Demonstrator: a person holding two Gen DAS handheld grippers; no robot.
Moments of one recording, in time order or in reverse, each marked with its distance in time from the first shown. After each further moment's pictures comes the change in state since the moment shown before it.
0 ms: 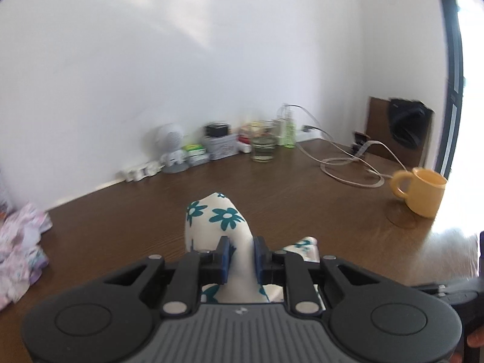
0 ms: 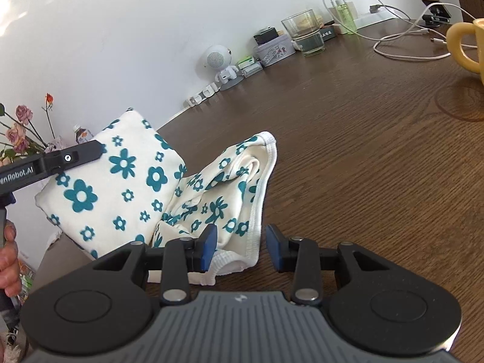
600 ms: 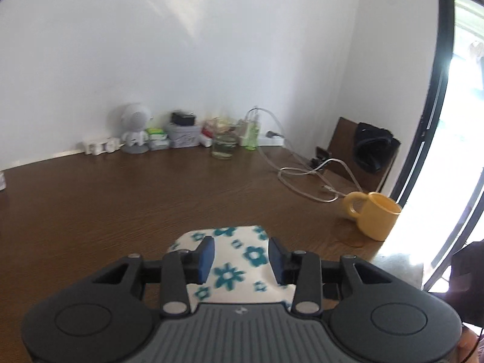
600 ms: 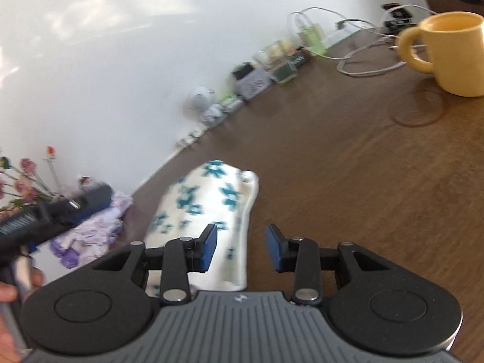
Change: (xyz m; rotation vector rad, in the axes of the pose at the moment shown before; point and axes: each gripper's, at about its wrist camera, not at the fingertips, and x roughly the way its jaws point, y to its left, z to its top) left arm -0.004 0.018 -0.012 -0.205 0.026 -0.164; right arm -0.042 -0.026 0.008 0.122 -0.119 0.046
